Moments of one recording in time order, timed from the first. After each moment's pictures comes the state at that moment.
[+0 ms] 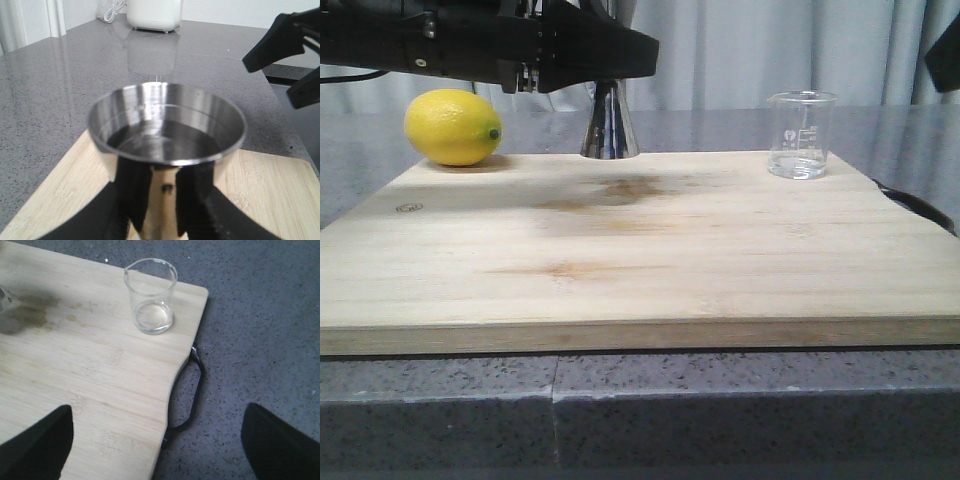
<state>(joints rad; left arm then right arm) -0.33 1.82 -1.12 -1.76 1.15 2.16 0.33 0.85 -0.65 -0.08 0.47 0.01</state>
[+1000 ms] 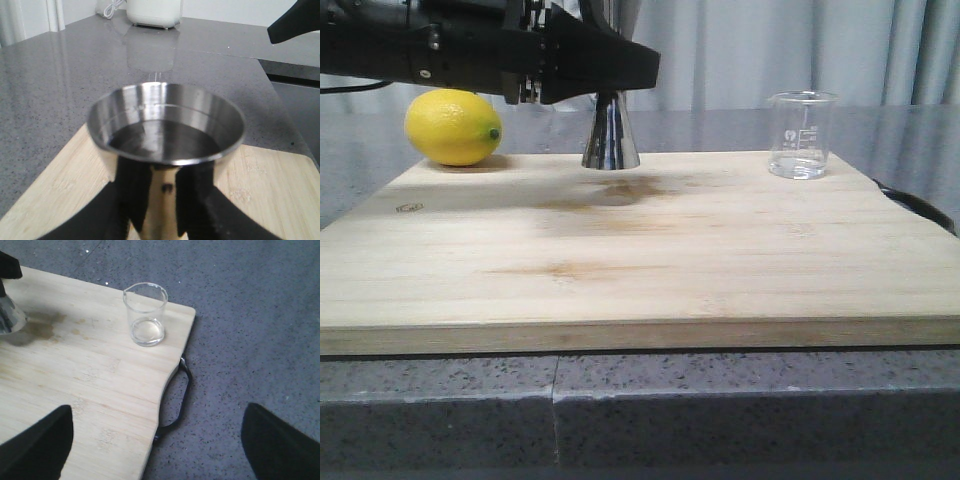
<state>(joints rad) -0.33 1.85 -1.12 -1.76 1.15 2.16 0.33 0.74 -0.65 -0.11 0.51 0.01</state>
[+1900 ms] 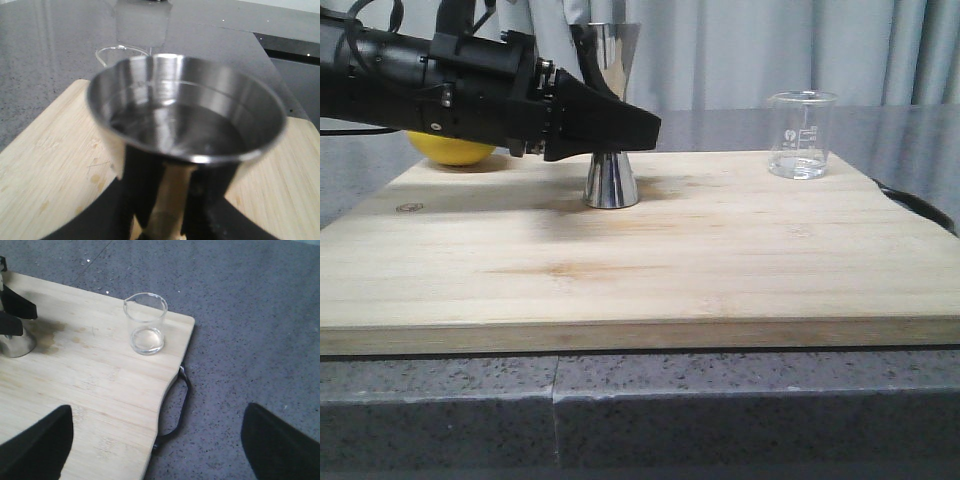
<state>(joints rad) -0.33 1.92 -1.12 -1.70 1.16 2.18 0.33 0.74 -0.65 -0.12 0.49 0.01</state>
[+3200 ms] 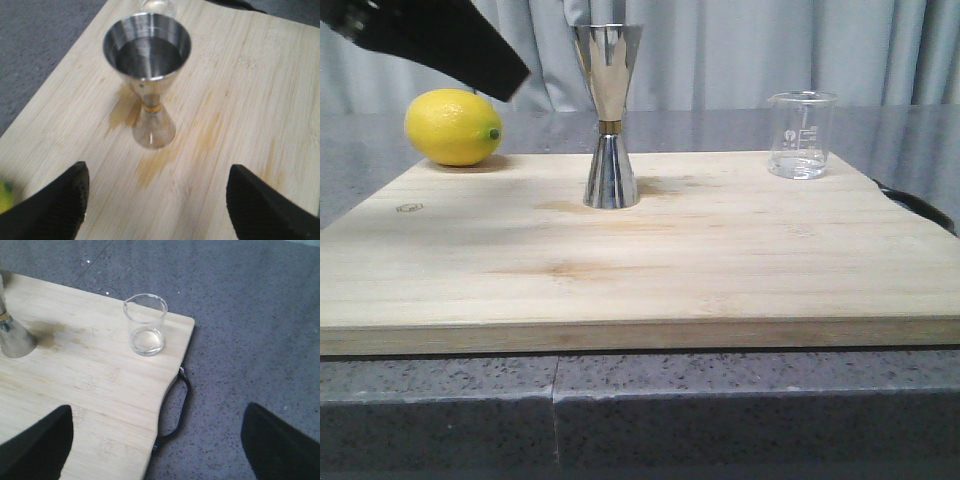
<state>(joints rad) -0.33 1.41 -1.12 -0.84 0.89 1.26 0.33 0.74 -0.65 -0.12 0.49 0.01</state>
